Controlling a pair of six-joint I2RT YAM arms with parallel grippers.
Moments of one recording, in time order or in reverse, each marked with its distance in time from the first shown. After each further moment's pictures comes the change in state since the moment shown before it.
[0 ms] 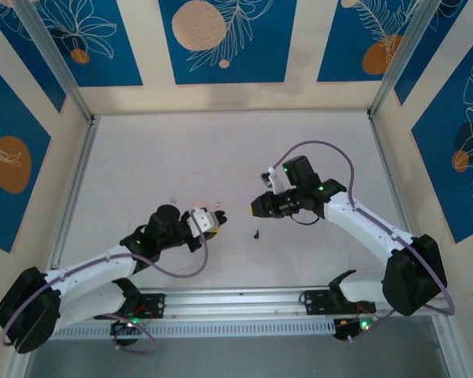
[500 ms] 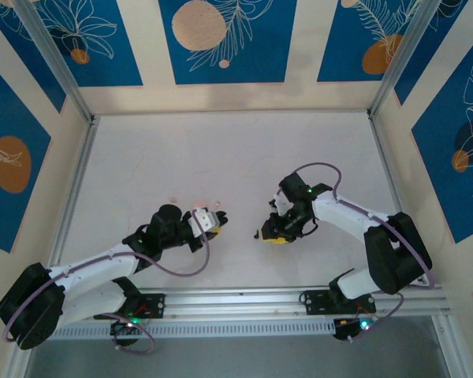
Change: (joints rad) left arm 0.000 0.029 0.000 0.019 0.008 -0.006; right arm -0.010 0.169 -0.087 -0.180 0.094 0.001
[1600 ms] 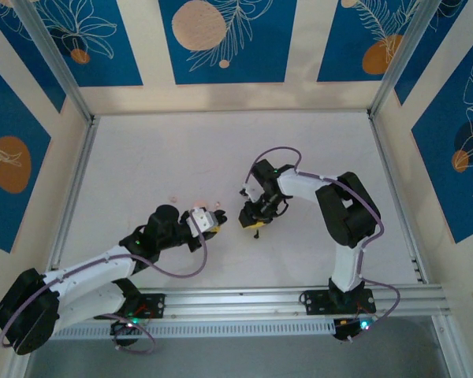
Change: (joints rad) left arm 0.000 -0.047 0.000 -0.018 -0.005 0.001; right arm 0.062 0.442 0.350 0.020 -0.013 -0.286
